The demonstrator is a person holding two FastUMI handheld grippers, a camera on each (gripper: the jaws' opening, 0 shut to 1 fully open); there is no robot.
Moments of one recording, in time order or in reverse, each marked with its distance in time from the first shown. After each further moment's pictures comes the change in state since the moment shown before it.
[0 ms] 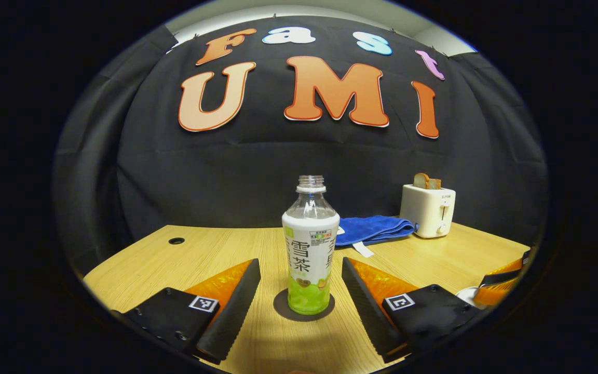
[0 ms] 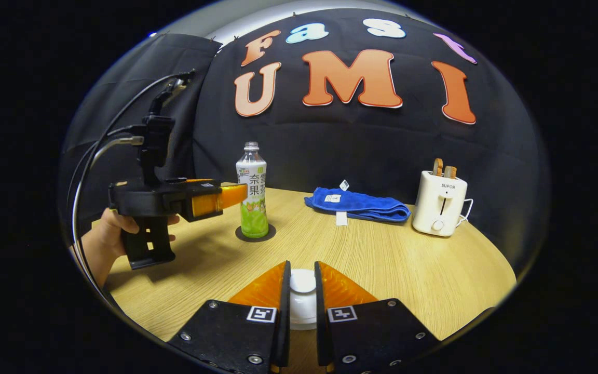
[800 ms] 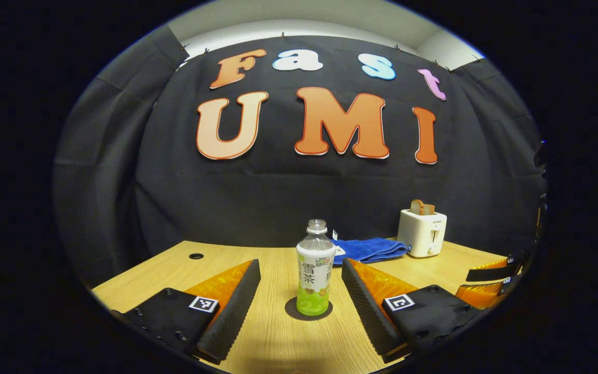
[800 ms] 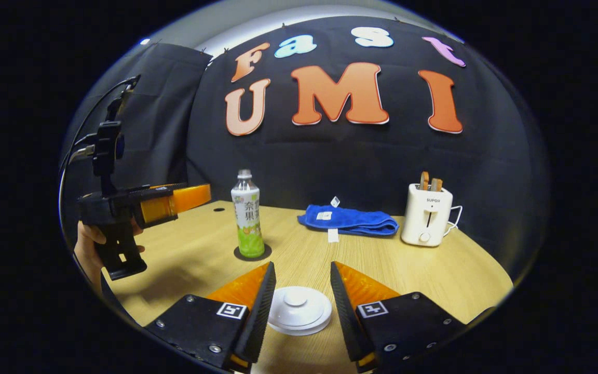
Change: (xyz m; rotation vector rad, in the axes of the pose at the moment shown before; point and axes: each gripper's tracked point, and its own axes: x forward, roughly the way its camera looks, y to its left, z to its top) left arm -0.075 0.014 0.070 -0.009 -0.119 0.052; right arm -0.031 -0.017 0.058 0.041 -0.121 -0.075
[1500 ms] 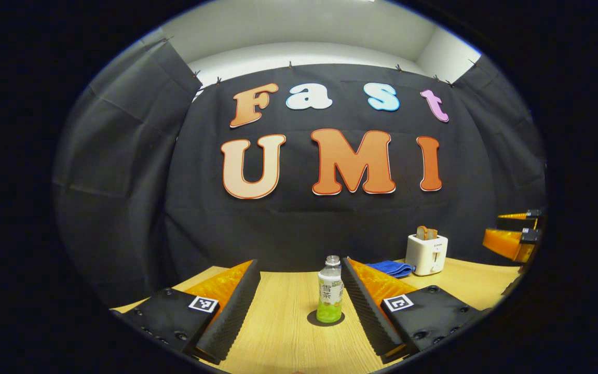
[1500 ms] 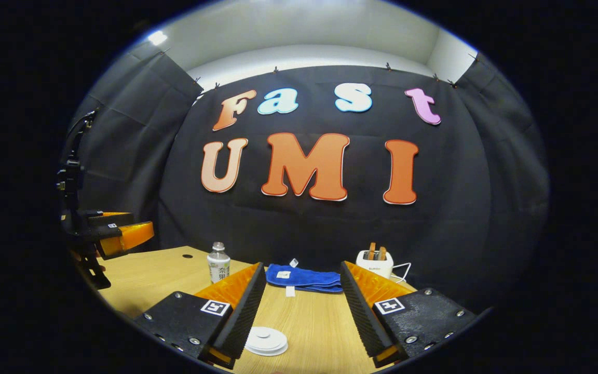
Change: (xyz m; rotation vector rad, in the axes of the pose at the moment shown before) left arm -0.082 0.024 0.060 0.068 -0.139 0.092; right arm -0.073 -0.038 0.120 -0.083 -0.301 -0.203
